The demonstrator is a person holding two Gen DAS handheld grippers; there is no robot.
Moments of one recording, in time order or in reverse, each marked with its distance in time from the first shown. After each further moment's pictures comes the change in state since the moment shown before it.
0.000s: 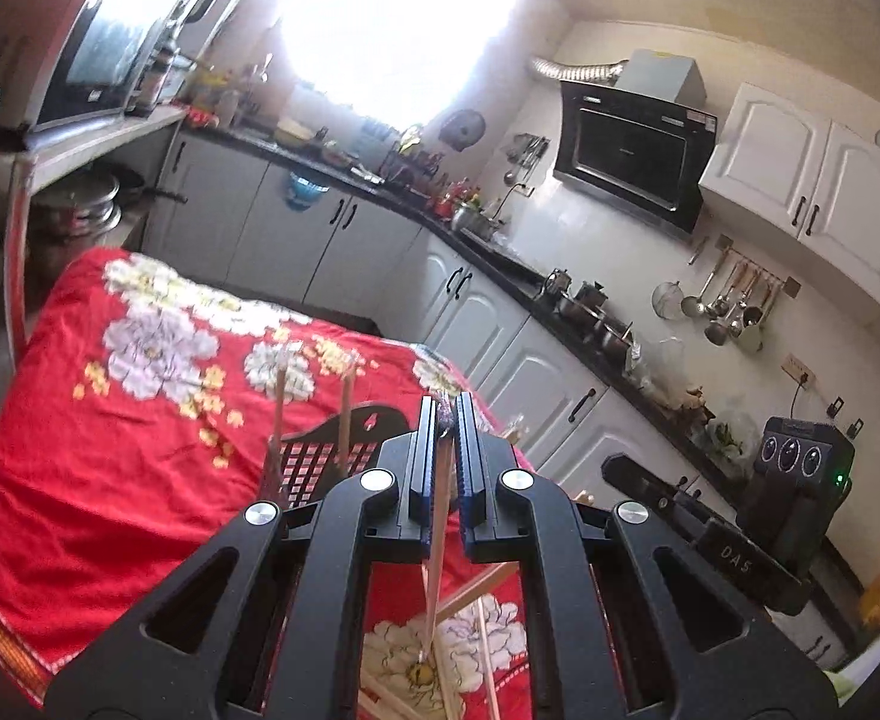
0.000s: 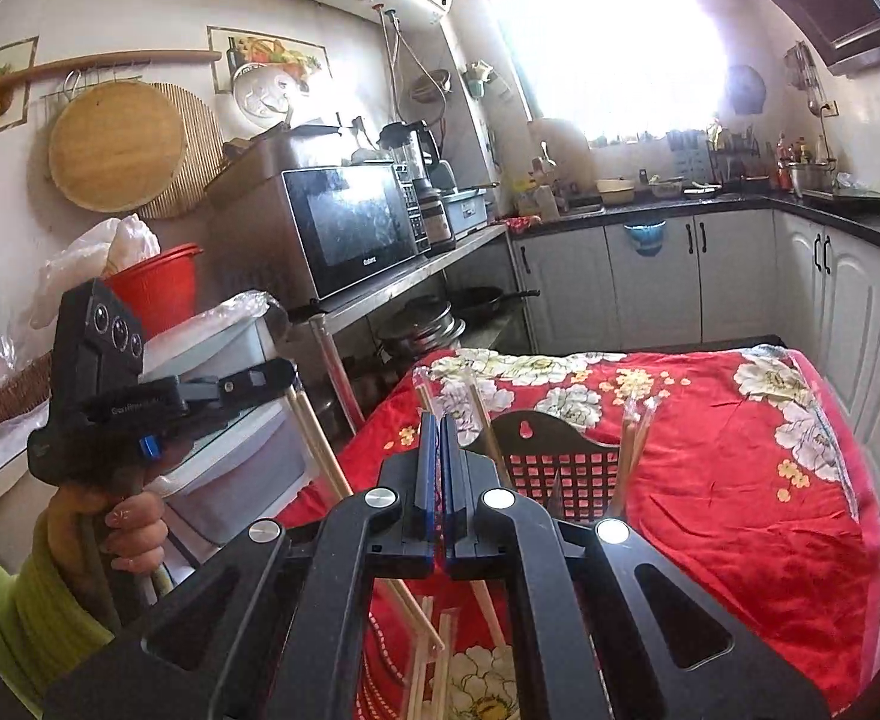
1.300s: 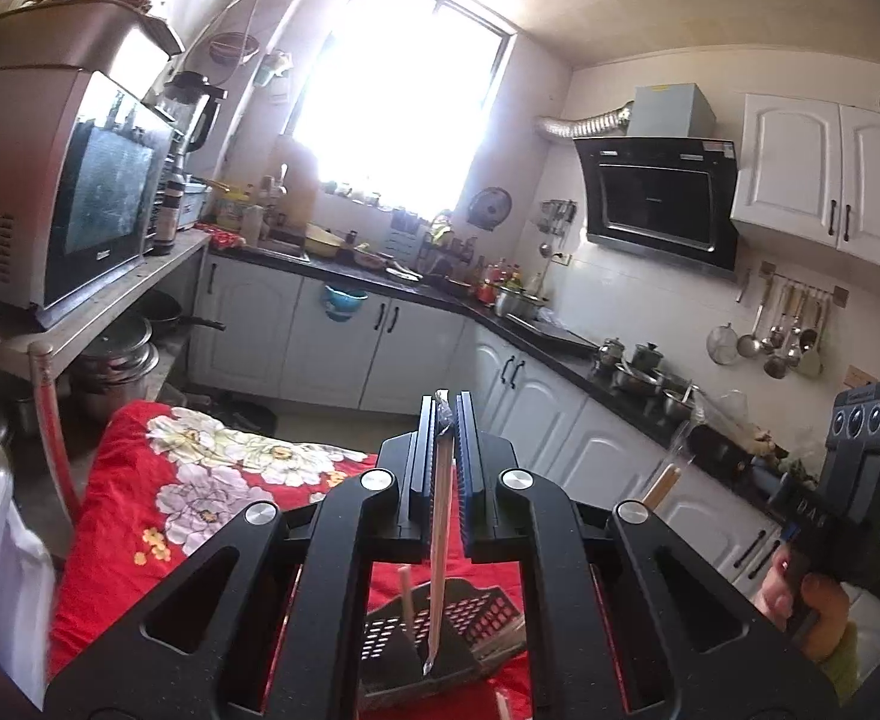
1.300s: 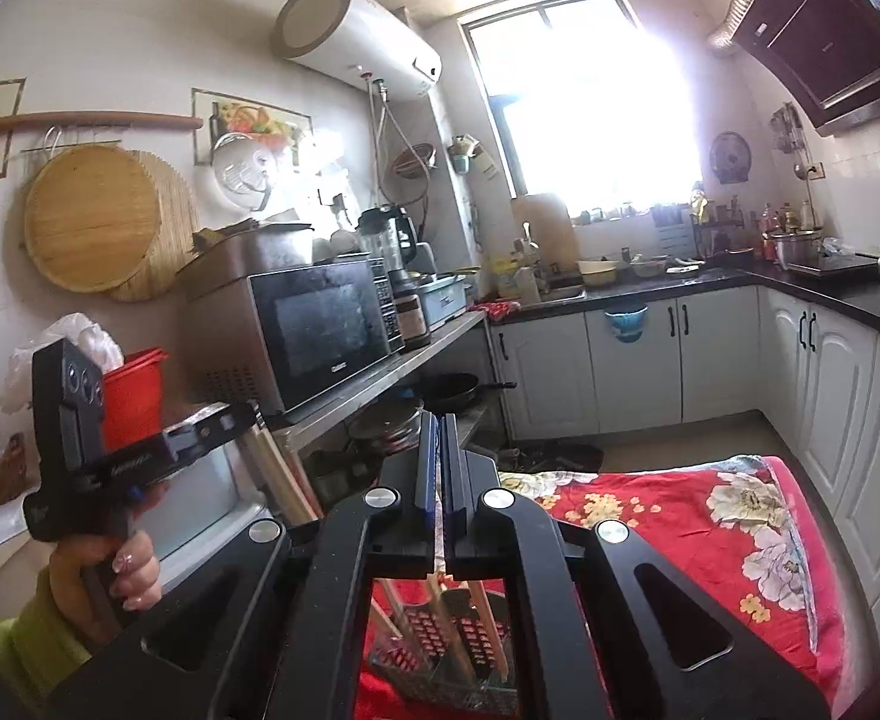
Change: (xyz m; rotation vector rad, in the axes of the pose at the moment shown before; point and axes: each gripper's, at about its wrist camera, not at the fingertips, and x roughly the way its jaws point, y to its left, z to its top) left arm 0.017 -0.013 0.080 0.136 -0.196 0.153; right arm 0.013 -0.030 0.101 -0.021 -0.170 -0.056
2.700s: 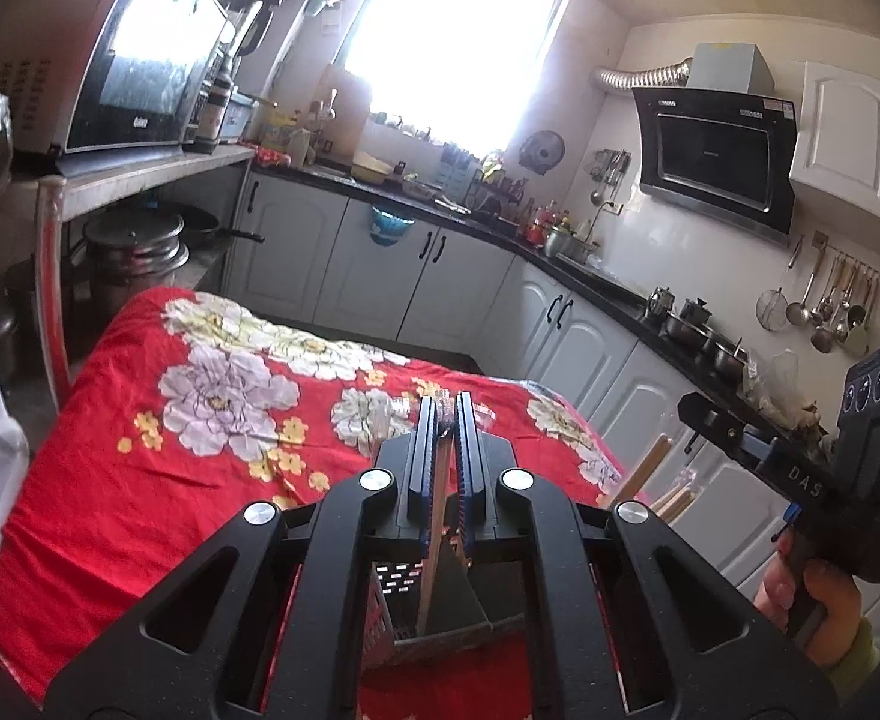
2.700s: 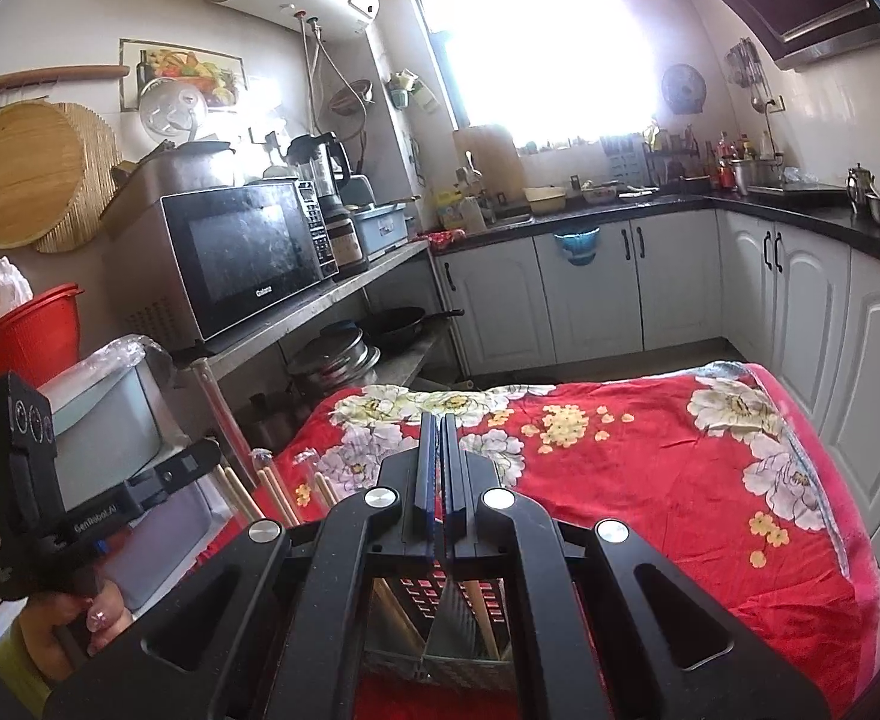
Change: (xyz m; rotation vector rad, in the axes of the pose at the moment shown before) left arm 0.053 0.030 -0.099 -0.075 0.128 0.095; right arm 0.065 -0.044 -0.088 0.070 0.136 -0.112
